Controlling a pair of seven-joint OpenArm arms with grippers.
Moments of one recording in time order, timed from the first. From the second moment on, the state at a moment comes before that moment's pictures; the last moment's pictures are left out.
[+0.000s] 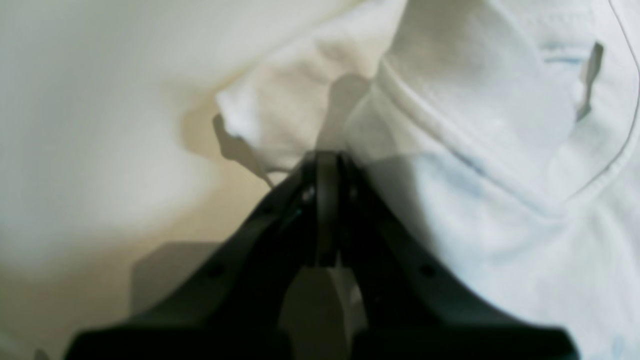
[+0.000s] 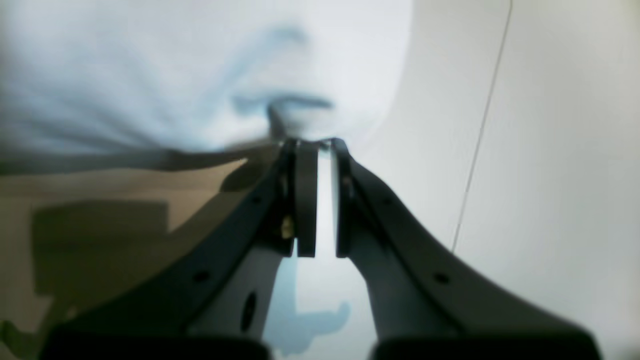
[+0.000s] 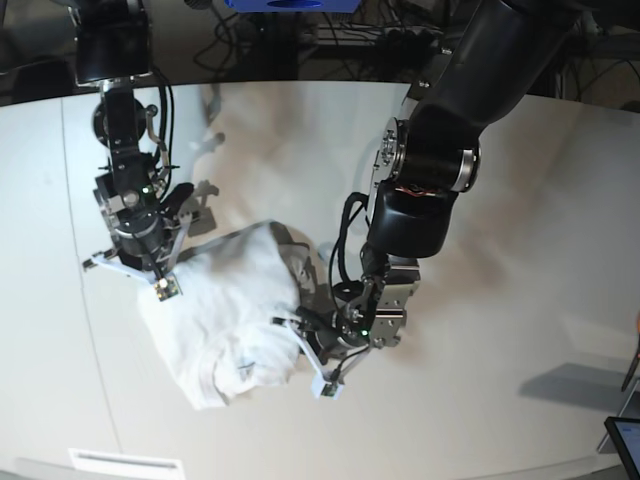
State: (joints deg) left arm -41.3 5.8 5.5 27.8 -5.2 -17.2 26.5; right arm 1.2 6.3 -4.3 90.5 -18.8 12.7 -43.9
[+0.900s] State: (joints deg) left arm -50.3 6.6 5.1 24.4 -5.2 -17.4 22.7; right arm -5.9 7.1 -9.1 102.2 -18.6 0.8 -48.1
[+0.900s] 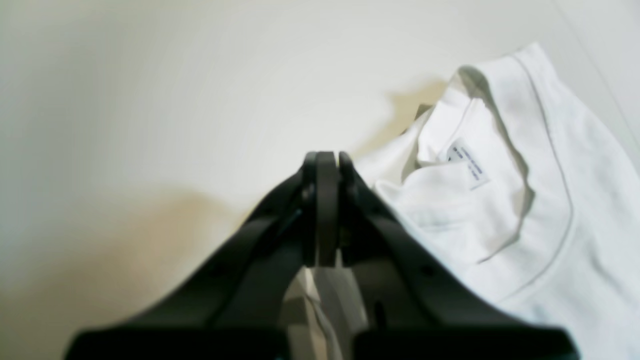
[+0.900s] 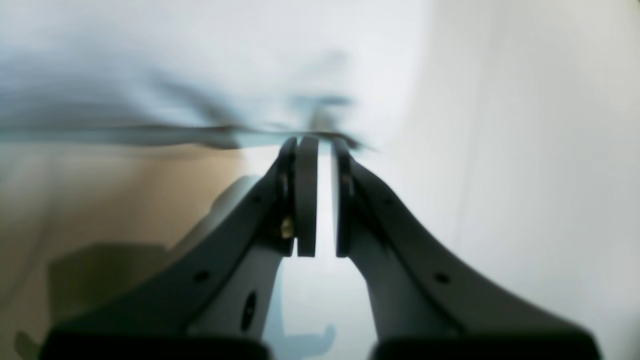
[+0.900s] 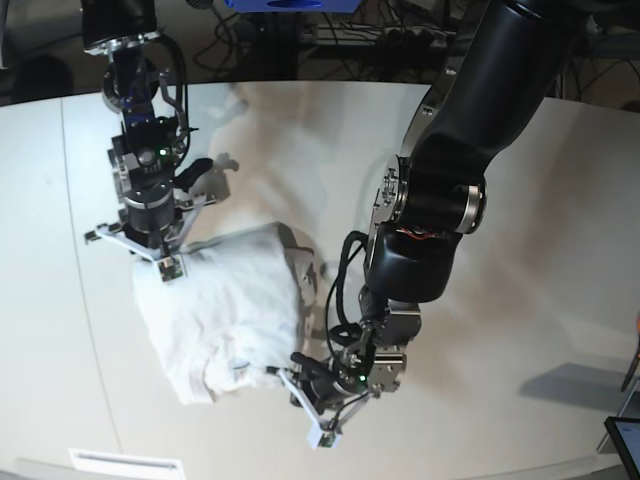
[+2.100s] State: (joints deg) left arm -0.6 -6.8 -3.0 96.7 -12.9 -17.5 48.7; right arm 5.6 1.5 -11.3 95.6 -18.1 8.5 -47.7
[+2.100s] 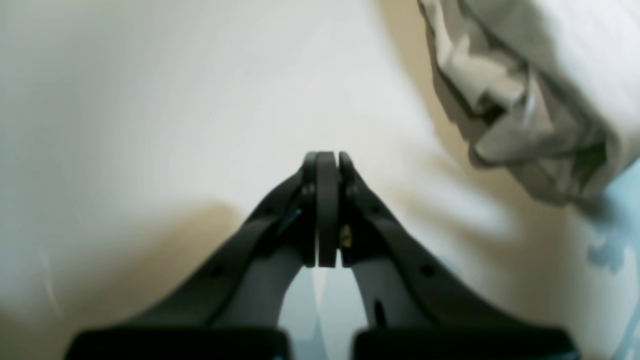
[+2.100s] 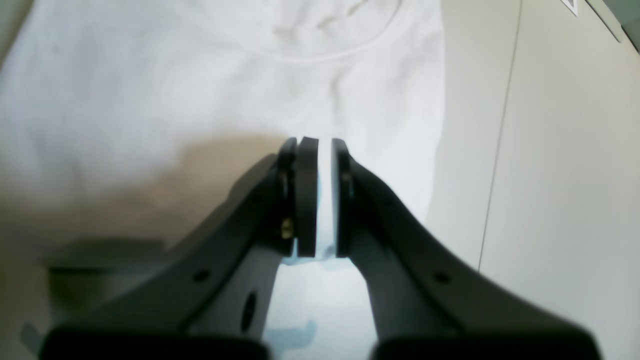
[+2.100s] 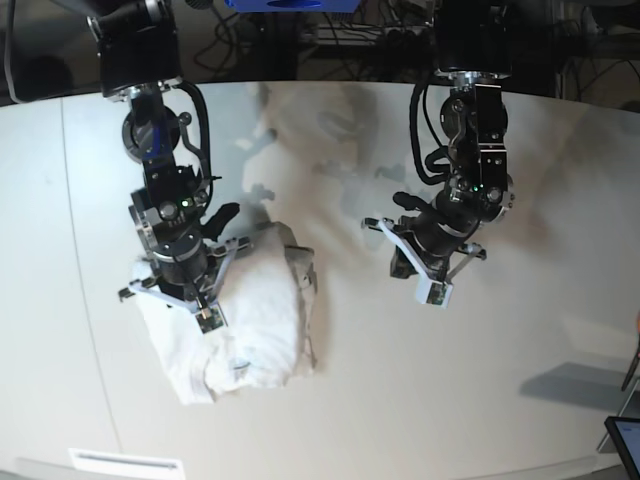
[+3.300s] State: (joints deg) left arm -1.8 -8.0 -9.7 93.0 -12.6 -17.9 48.5; right arm -5.3 -5.7 -3.4 93.8 -19.6 5.5 -41.4
